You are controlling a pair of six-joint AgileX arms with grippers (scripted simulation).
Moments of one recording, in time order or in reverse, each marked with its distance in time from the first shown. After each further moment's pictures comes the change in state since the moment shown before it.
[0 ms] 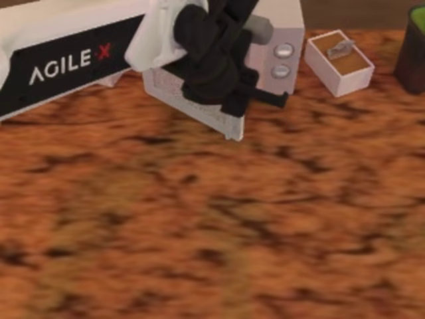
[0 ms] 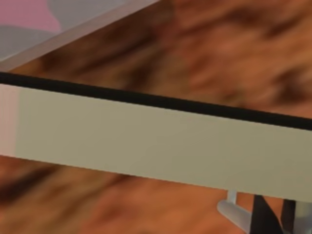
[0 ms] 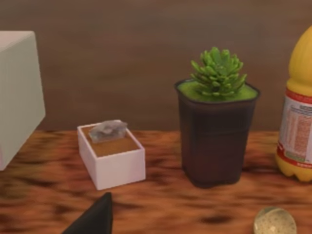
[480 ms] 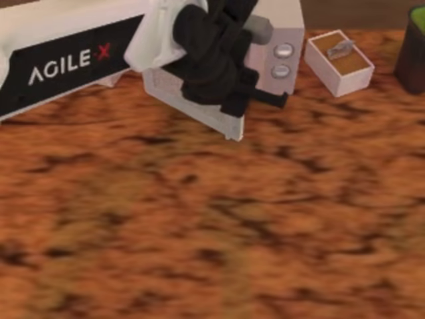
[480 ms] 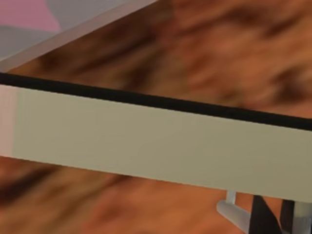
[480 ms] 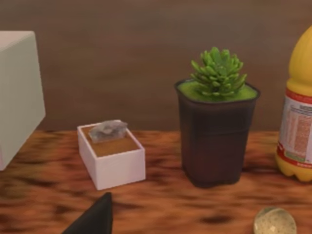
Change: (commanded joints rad) left arm -0.005 0.000 -0.004 0.002 0.008 -0.001; right arm 0.000 0.000 0.000 0.000 0.000 0.000
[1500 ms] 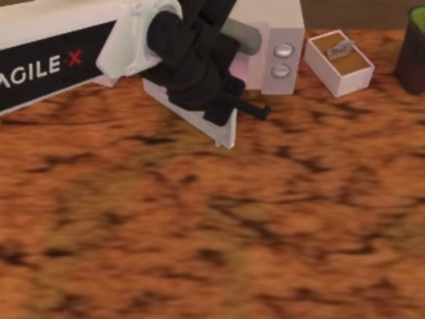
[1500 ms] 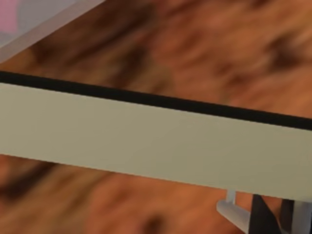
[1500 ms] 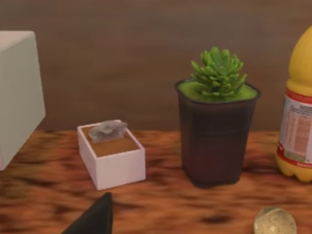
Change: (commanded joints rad) left arm 0.039 -0.080 -0.108 0.037 0.065 0.128; right arm 0.000 0.000 0.000 0.000 0.000 0.000
